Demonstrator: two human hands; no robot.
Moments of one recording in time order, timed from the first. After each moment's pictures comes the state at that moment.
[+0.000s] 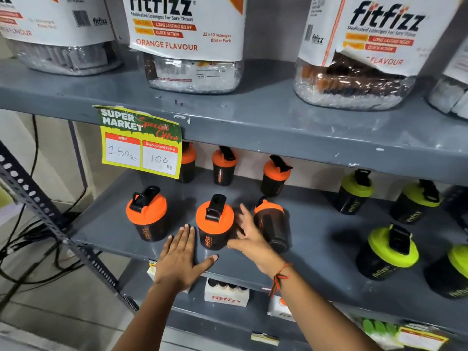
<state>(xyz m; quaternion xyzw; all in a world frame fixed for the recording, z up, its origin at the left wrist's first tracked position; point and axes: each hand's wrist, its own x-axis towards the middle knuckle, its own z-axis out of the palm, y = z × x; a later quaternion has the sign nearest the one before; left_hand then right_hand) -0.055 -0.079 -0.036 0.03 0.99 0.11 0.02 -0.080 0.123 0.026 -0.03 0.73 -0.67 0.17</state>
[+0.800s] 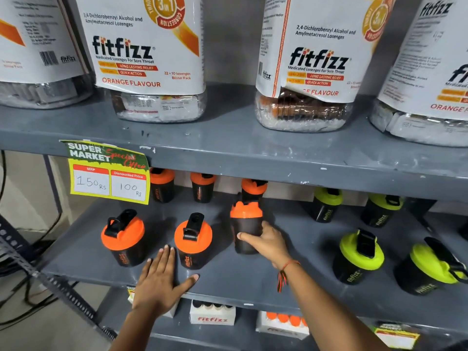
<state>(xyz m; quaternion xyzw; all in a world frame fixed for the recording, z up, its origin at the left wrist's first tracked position) -0.058 -0.079 -0.034 0.03 0.99 0.12 0.03 -0.108 0.208 0.032 0.15 0.87 -0.46 0.01</state>
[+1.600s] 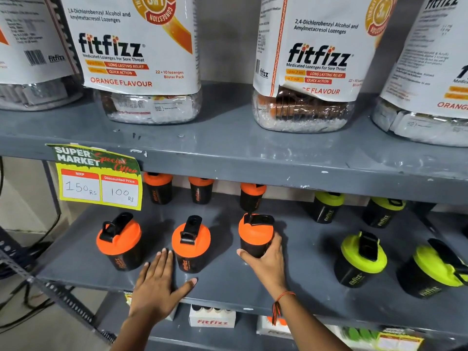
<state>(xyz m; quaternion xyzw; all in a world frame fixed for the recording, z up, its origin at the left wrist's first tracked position) -0.057 -0.078 -0.035 0.03 0.99 0.11 0.02 -0.076 0.199 -0.012 0.16 0.83 -0.52 -0.13</state>
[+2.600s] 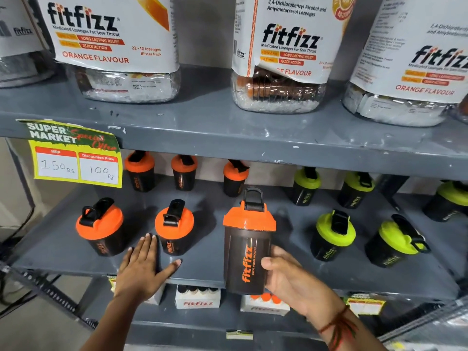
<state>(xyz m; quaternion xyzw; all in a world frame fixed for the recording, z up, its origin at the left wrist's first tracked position) -0.057 -0.078 -0.035 0.04 0.99 0.10 0.03 0.040 0.239 0.090 -0.03 0.53 -0.82 0.20</state>
